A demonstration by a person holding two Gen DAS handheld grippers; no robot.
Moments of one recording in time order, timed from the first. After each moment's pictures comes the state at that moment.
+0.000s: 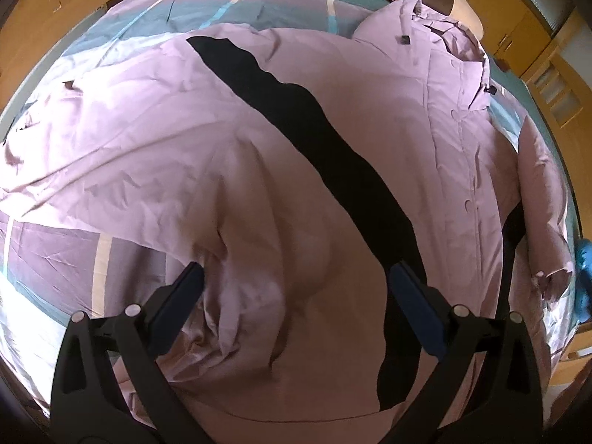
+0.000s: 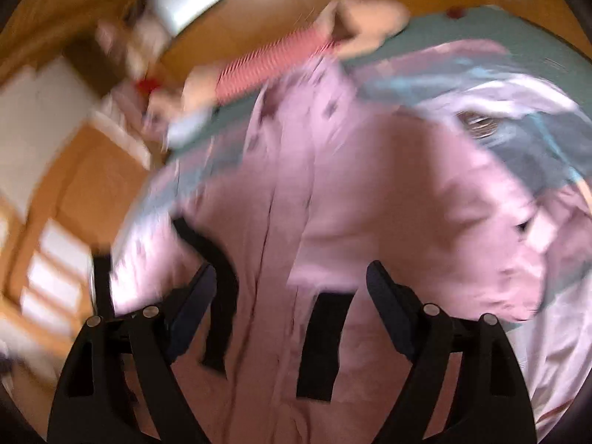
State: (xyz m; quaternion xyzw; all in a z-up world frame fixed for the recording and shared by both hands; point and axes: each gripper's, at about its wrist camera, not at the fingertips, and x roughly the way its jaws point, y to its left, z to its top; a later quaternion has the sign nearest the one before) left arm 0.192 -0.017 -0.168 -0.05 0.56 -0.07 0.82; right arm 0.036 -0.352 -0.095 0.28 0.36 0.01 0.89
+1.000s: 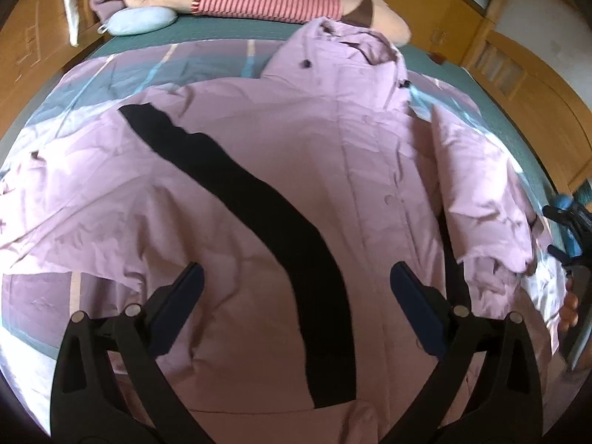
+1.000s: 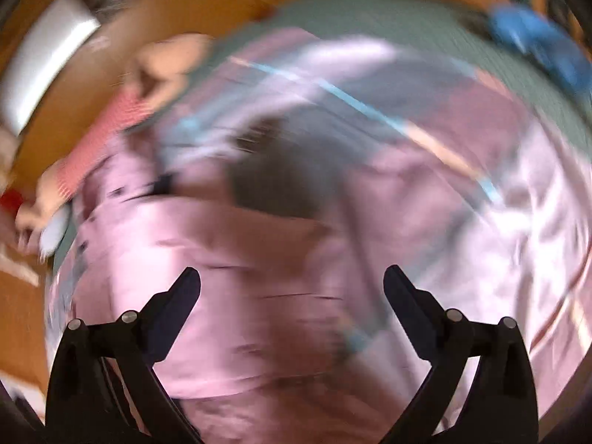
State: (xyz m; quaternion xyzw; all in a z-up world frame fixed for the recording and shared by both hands) left arm 0.158 -0.067 -0.138 0.00 0.48 -0.17 0.86; right arm 0.010 -0.475 -0.153 0.38 0.39 -0.27 0.80
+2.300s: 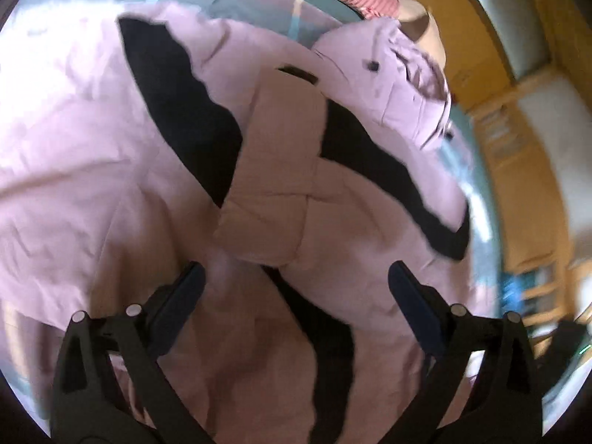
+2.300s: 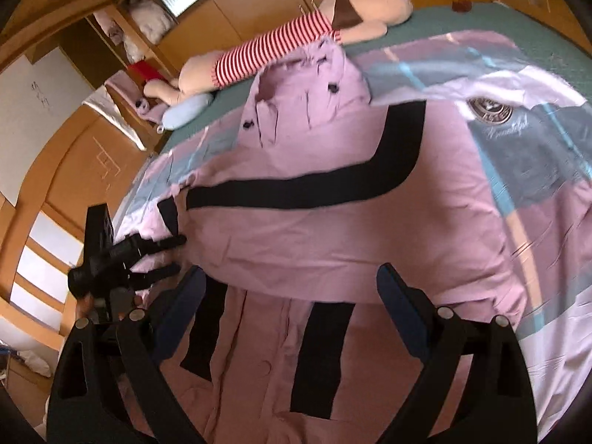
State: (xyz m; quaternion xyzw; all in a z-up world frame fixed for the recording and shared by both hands) left arm 0.247 -0.009 -0.187 -0.23 0.55 -0.19 0.78; right arm 0.062 -0.312 -0.134 0.24 0.41 0.05 0.88
